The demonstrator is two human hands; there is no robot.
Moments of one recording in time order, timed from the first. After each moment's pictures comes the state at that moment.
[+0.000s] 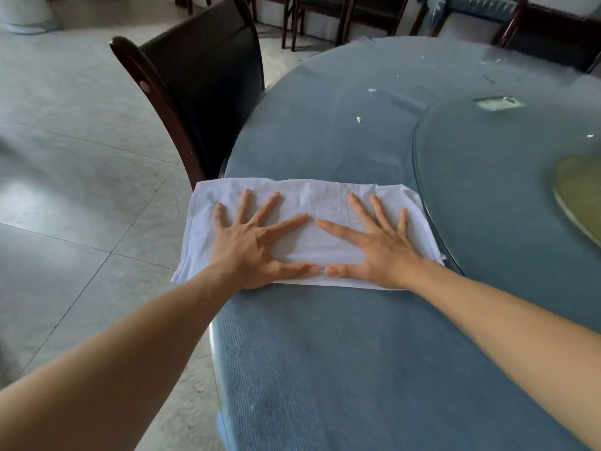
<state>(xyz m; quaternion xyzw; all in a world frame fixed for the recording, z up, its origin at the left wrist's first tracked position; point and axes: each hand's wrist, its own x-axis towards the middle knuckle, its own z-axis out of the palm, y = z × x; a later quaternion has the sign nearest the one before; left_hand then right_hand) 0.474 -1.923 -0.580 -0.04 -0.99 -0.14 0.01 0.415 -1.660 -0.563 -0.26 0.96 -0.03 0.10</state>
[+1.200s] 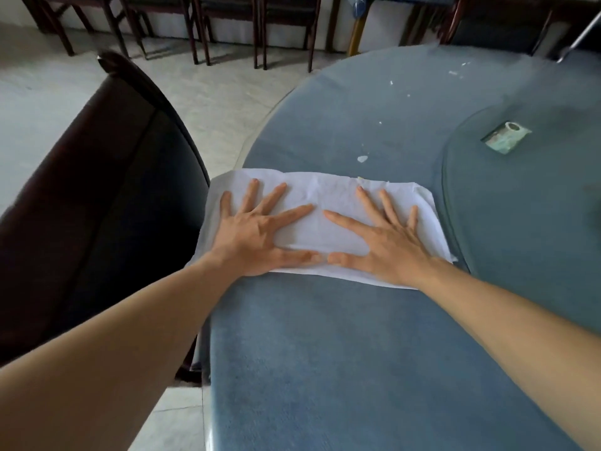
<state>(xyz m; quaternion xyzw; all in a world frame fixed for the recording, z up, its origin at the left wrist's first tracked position) 0.073 -1.987 -0.570 -0.22 -0.96 -0.13 -0.05 0.118 -1.724 -0.559 -0.06 0.99 -0.03 0.10</state>
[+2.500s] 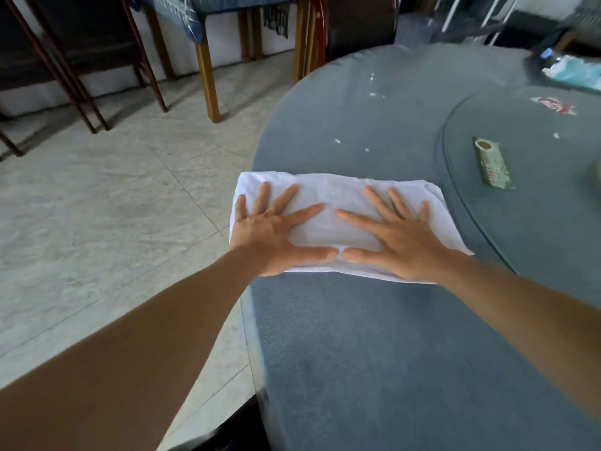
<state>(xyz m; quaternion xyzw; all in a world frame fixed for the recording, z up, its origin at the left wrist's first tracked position) -0.330 -1.870 -0.570 -0.47 -0.88 -0.08 -0.08 -0.147 -1.674 -0.560 0.21 0.97 -0.06 0.06</state>
